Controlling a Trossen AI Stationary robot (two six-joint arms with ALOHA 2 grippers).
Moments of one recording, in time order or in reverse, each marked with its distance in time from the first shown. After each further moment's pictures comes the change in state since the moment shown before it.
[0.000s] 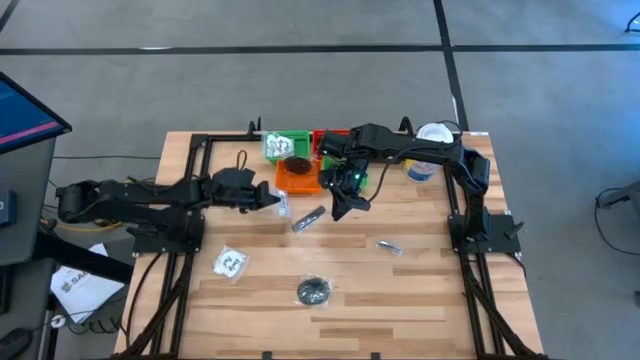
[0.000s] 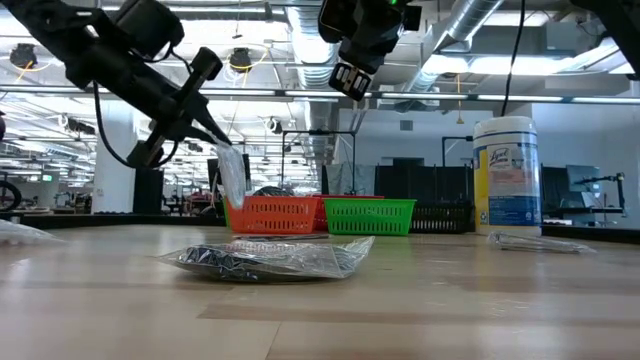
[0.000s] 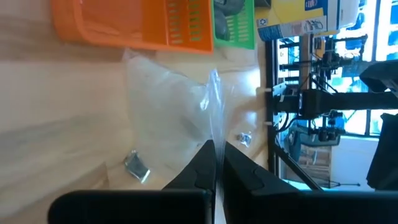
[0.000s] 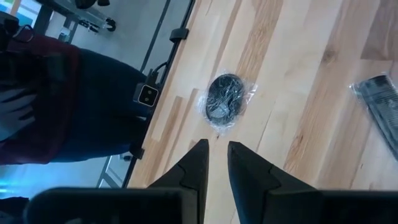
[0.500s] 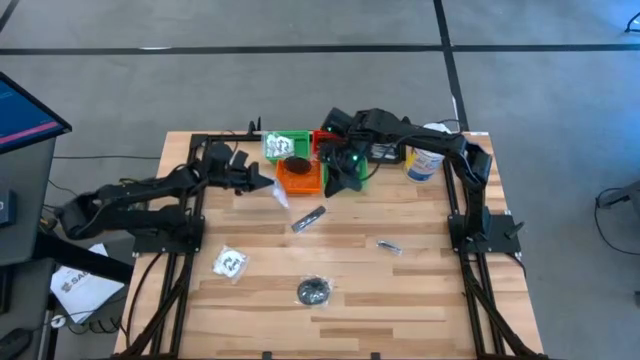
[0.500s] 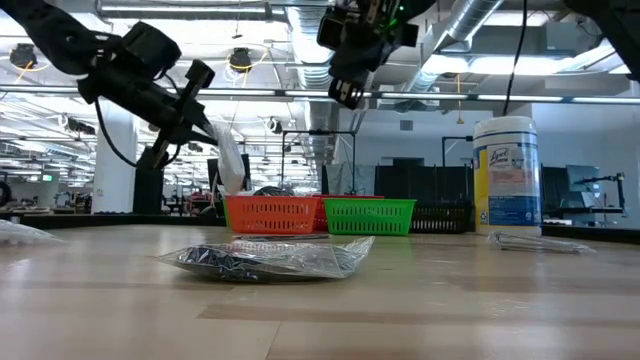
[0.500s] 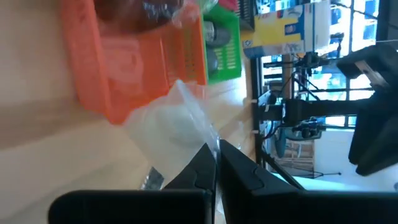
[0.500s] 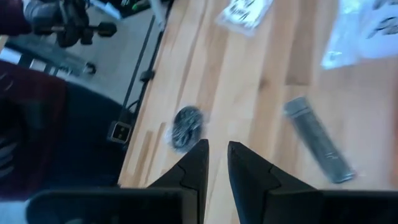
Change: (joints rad) left arm 0.379 0.003 0.001 0.012 0.366 0.200; right arm -0.117 0.000 0.000 0.152 0.001 0.112
